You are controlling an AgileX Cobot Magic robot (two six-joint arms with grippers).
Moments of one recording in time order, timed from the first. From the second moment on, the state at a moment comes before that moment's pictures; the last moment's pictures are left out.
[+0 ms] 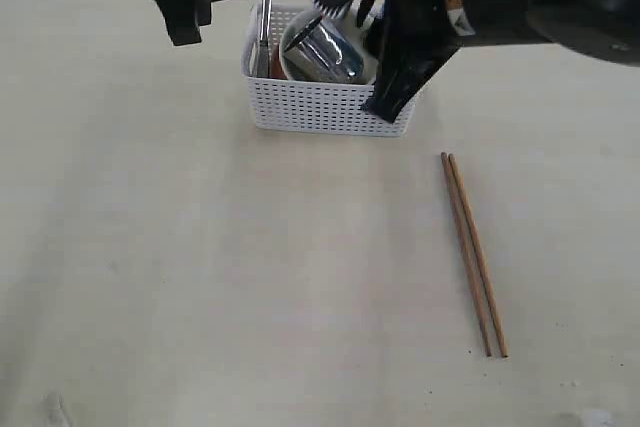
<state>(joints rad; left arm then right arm) -0.43 1.82 -1.68 0.11 1.22 0.78 0.77 1.44 -0.98 -0.77 0.42 0.04</state>
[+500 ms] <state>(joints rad) -0.43 1.74 -1.66 -0.03 1.22 0.66 1.05 1.44 -0.97 -0.99 0.66 -0.04</state>
